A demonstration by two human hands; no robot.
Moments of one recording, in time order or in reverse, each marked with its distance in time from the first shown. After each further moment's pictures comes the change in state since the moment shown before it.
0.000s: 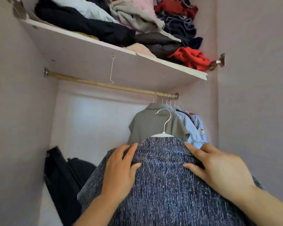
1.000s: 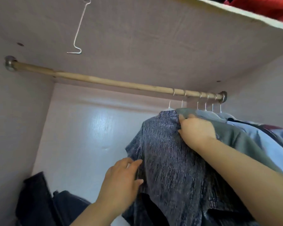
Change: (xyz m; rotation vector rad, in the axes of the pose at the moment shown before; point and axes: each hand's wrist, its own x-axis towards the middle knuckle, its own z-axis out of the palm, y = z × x) left_hand 0.184 -0.126 0.176 0.307 -0.127 -0.027; right_hand 0.332 0.012 0.288 -0.001 -0.084 0.093
